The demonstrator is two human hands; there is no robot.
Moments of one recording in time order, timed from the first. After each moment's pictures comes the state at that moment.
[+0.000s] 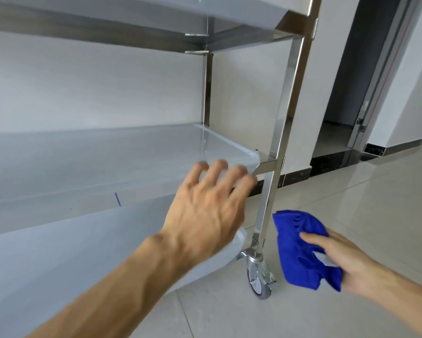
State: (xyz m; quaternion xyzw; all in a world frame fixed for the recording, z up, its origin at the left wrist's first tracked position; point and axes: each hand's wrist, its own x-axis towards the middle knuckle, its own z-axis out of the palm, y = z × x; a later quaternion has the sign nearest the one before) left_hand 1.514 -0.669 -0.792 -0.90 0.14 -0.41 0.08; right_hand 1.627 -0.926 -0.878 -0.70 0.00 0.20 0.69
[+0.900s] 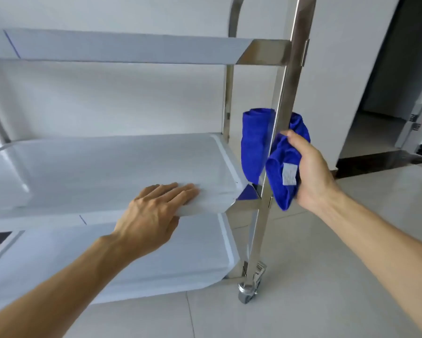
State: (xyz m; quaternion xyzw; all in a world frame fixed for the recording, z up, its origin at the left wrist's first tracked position) left_hand 1.461 -0.662 -0.778 -0.97 0.00 -0.25 0.05; right_hand 1.638 -0.893 -0.706 -0.53 -0.21 0.18 0.80
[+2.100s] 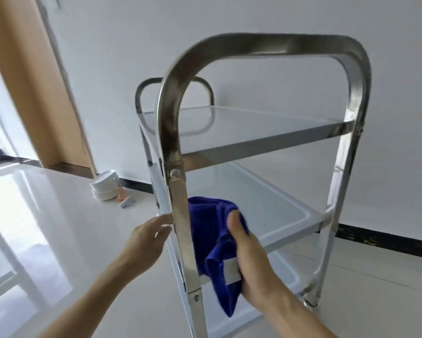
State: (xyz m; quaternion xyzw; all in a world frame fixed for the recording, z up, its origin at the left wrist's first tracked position) left_hand 1.135 -0.776 -0.688 -0.77 -0.50 -0.32 -0.22; right_hand 1.326 -0.884 -0.683 -0.40 -0.40 0.55 0.62
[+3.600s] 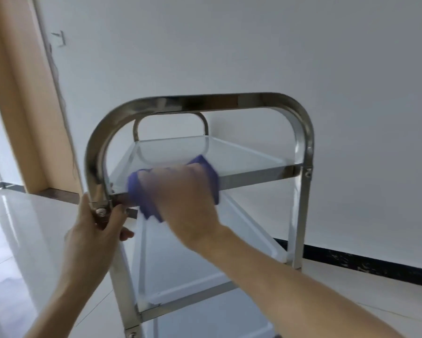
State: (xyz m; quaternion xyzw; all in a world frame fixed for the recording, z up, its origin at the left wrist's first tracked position) left_hand 1.099 -0.809 -0.588 -0.64 -0.46 -0.60 -0.16; right_hand 1.272 -0.788 -0.576 -0.45 -0.70 -0.44 0.34
